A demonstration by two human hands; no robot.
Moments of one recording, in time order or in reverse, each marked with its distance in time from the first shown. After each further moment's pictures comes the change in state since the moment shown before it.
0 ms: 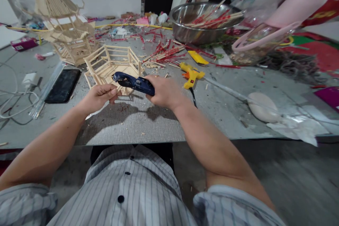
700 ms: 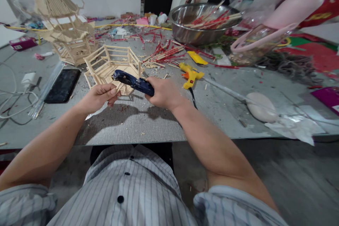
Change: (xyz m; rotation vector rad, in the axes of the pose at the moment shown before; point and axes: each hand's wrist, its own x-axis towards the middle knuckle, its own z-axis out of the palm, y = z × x) left_hand -0.001 0.008 0.003 -0.190 -0.041 -0.146; right_hand -0.001 -0.010 -0.005 0.018 -0.052 0.097
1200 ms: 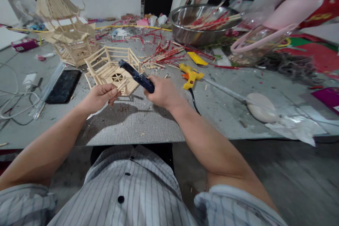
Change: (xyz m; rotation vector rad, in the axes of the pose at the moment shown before) left_hand 0.003 -0.008 -0.002 0.113 0.062 0.071; right_hand 0.003 -0.002 0.003 0.015 0.071 0.105
